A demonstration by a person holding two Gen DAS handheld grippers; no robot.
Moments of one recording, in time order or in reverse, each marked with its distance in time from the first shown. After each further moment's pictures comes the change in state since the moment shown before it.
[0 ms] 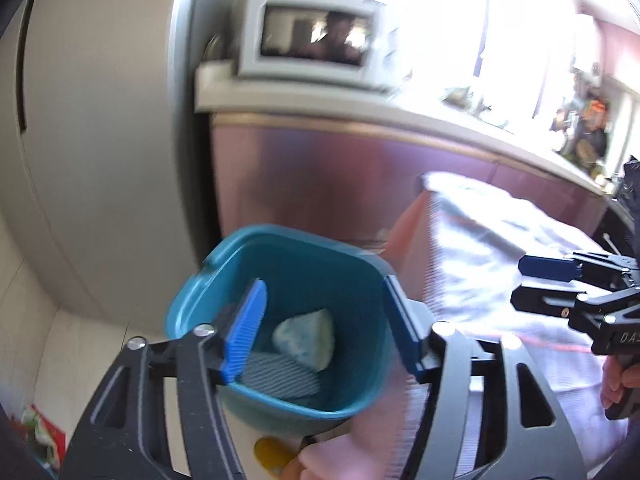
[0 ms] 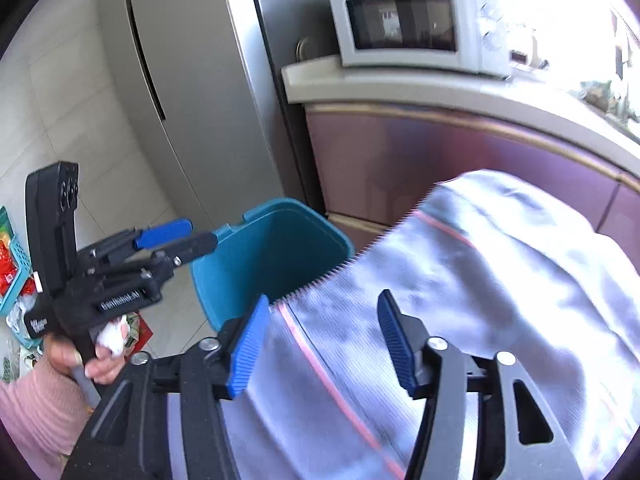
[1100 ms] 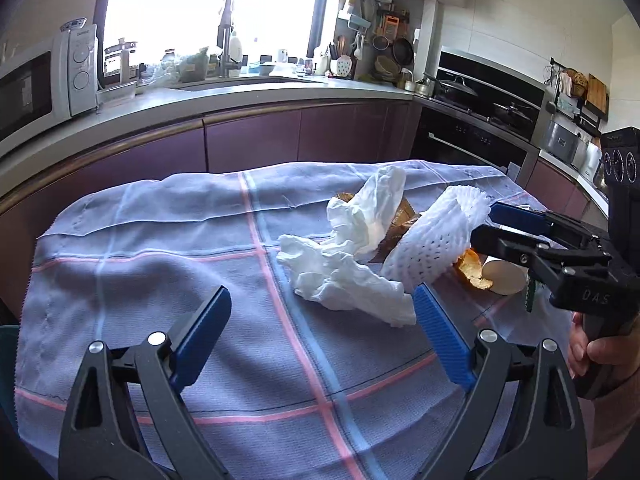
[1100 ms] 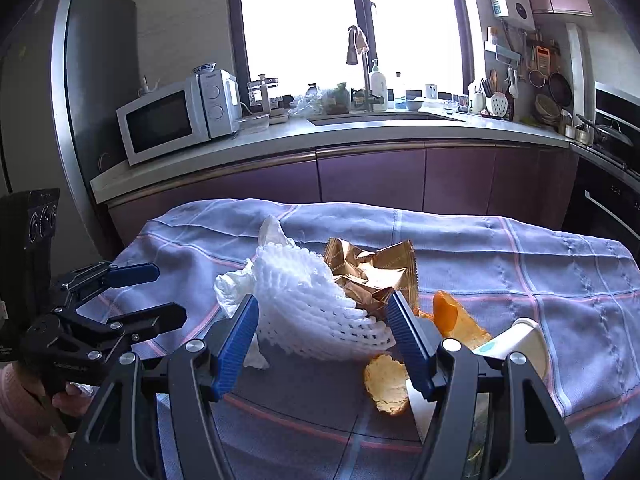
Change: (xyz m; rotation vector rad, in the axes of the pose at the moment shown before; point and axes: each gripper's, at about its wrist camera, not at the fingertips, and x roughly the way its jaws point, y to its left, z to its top) left arm -0.001 -0.359 -0.046 0.415 0.126 -0.594; right arm -0.242 -0.150 -0.179 0.361 -0.257 -0.583
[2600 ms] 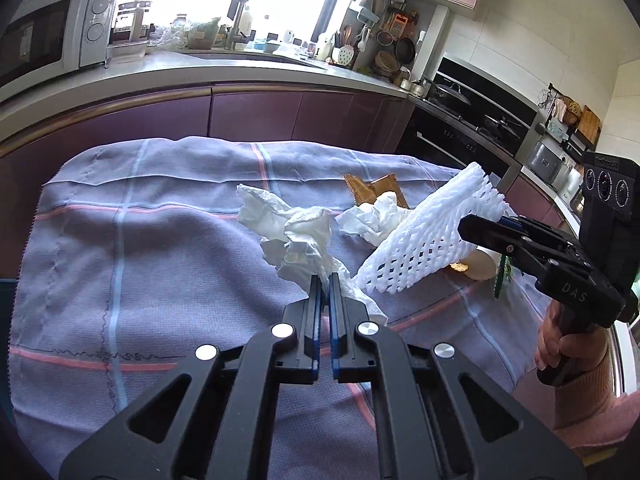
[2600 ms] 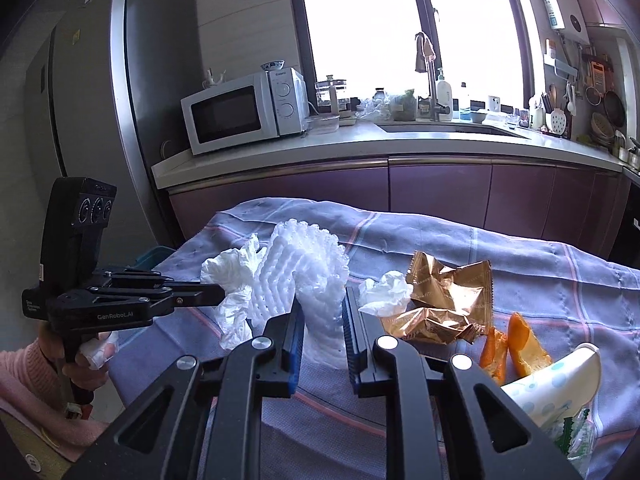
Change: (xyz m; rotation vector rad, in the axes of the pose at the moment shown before) left arm -0.042 0.050 -0.015 -0.127 0.052 -0.101; right arm -0.015 0.050 0.009 -0.092 -0.006 0.209
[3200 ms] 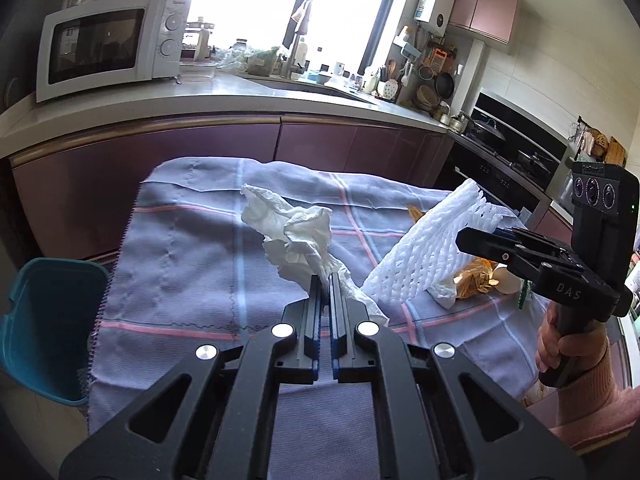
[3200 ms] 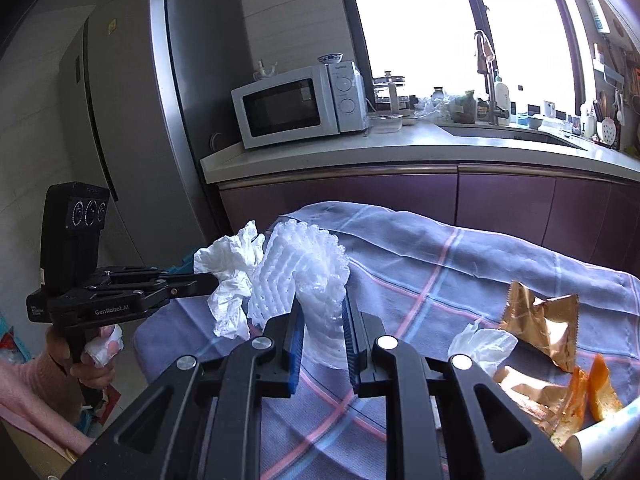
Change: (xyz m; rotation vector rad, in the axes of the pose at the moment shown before) left arm -0.105 0.060 -0.022 -0.077 -0.114 0.145; right arm 0.041 0.063 0.029 -0.055 0.022 0.176
